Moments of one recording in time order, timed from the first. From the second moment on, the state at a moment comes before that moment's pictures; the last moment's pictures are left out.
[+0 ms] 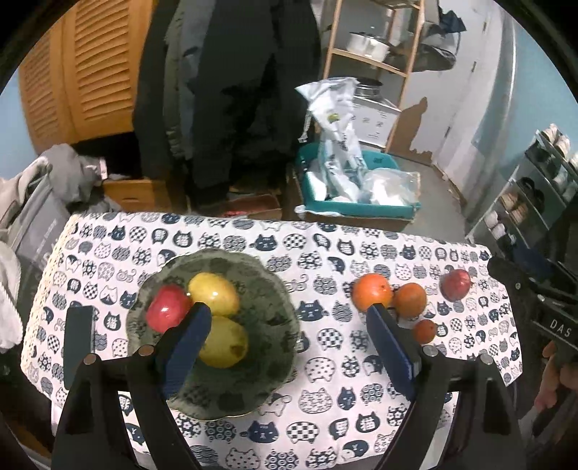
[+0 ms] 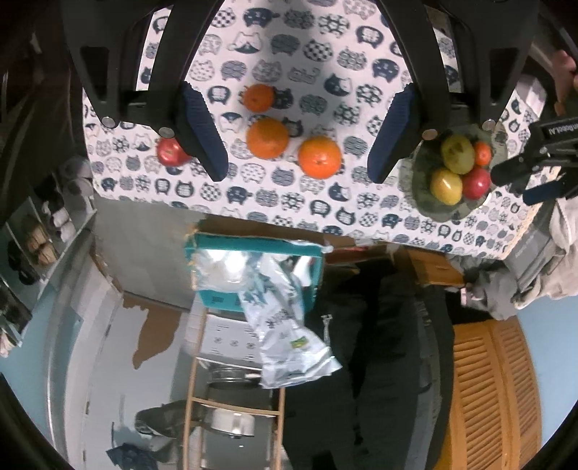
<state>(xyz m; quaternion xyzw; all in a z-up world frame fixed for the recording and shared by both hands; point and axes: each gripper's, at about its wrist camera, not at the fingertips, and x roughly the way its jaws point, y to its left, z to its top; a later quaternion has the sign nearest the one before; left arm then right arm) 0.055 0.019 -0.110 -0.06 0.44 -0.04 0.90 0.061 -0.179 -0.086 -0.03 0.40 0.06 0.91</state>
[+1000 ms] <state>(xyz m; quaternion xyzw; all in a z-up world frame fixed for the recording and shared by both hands) 0.108 -0.092 -0.159 0.02 0.48 -0.09 0.87 0.048 -0.318 -0.130 0.03 0.43 -0.05 0.90</state>
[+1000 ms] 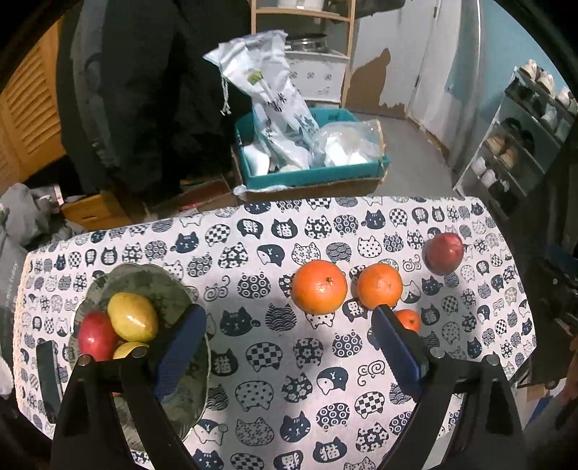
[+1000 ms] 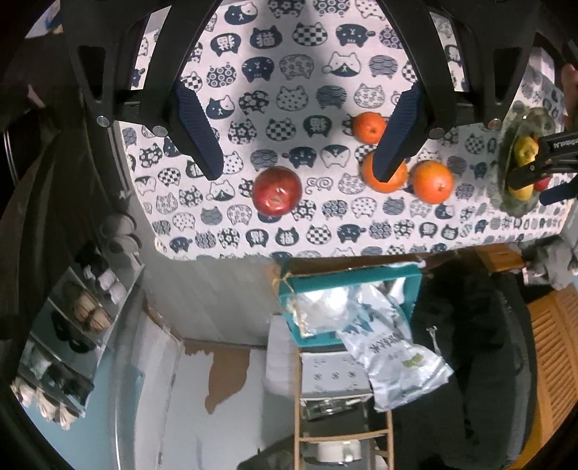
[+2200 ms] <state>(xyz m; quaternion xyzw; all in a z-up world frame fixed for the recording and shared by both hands) 0.198 -0.131 -0.273 0.01 0.58 -0.11 0.81 0.157 -0.361 -0.278 0.09 0.56 -0.06 0.82</state>
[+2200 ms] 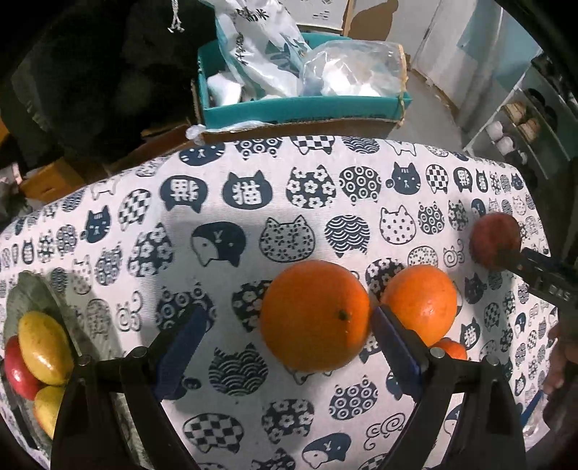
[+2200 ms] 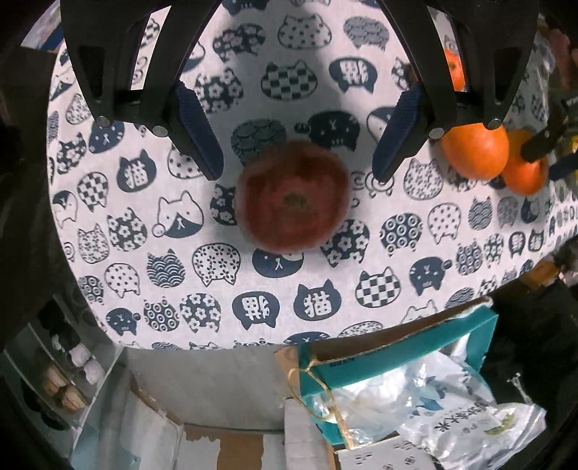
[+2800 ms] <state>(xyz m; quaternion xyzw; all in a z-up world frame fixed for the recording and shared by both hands) 0.196 -0.152 -0.282 -0.01 0.58 -0.16 0.80 0.169 -0.365 -0.299 0.09 0.57 -0.06 0.82</state>
